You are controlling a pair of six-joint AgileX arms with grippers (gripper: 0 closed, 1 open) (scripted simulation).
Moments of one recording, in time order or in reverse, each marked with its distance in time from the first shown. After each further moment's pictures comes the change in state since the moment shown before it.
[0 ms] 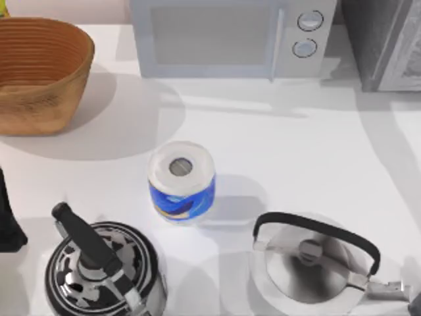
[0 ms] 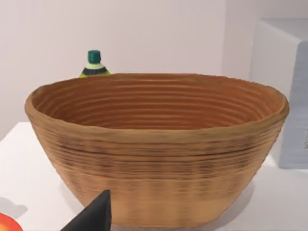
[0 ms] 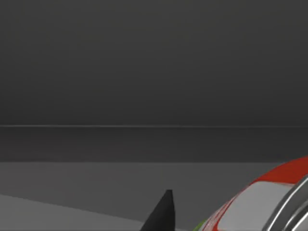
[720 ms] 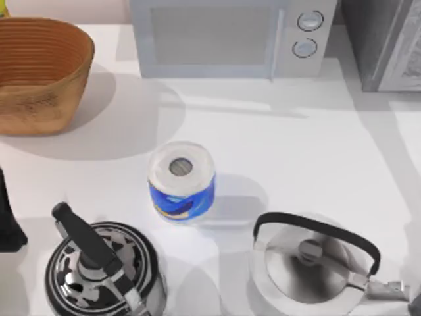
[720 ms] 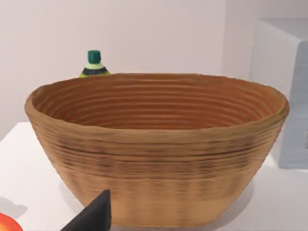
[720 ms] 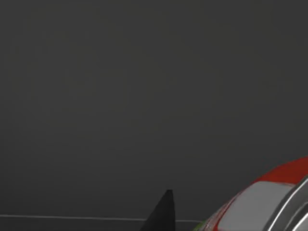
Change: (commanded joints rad) left arm 0.000 0.000 0.000 0.000 0.000 0.000; right arm -0.016 0.324 0.442 -0.094 -0.051 0.003
